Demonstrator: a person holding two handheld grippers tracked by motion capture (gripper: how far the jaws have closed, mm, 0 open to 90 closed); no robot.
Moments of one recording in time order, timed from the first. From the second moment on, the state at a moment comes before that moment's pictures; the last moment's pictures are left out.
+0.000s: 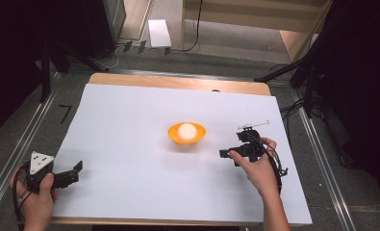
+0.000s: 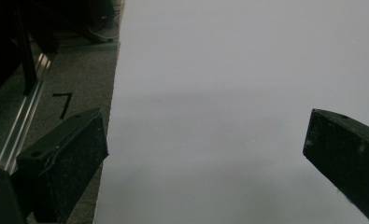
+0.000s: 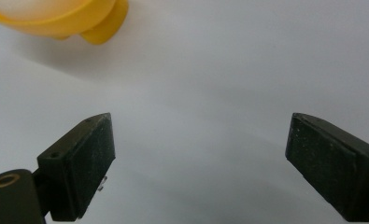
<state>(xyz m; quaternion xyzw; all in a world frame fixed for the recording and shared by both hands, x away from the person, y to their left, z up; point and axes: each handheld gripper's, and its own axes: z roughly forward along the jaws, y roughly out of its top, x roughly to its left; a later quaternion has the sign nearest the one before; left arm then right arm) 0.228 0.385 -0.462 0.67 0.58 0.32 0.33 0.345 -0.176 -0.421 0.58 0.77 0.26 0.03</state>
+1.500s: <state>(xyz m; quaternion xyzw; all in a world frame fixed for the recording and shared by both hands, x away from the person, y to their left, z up) 0.228 0.384 -0.462 0.67 0.58 0.32 0.33 0.272 -0.286 -0.457 0.63 0.71 0.30 0.09</state>
